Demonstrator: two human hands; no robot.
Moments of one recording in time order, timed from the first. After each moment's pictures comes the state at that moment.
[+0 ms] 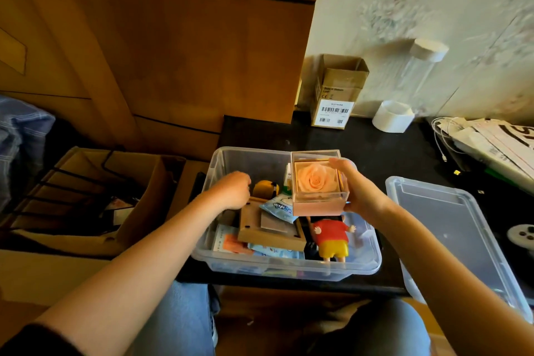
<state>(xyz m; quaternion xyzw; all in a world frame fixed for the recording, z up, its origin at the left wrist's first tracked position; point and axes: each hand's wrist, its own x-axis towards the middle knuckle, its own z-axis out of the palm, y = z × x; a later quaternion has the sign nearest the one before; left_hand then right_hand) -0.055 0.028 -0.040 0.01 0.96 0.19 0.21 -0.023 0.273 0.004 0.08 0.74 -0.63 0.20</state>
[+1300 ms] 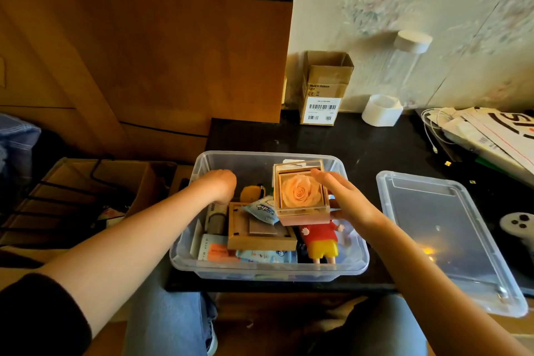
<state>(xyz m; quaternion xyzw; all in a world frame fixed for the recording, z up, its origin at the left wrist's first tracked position) -0.080 0.035 -0.038 0.07 0.97 -0.08 0.24 0.000 0.270 0.009 0.06 0.78 -0.60 0.19</state>
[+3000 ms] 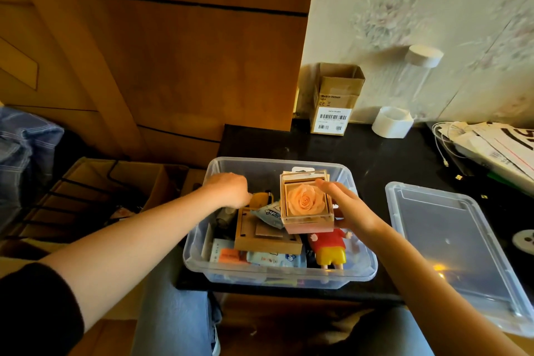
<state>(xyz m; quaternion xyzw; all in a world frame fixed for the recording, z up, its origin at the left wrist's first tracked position) -0.072 0.029 -0.031 0.04 0.98 -0.03 0.20 -0.001 0.266 0.001 0.07 0.77 -0.60 0.21</state>
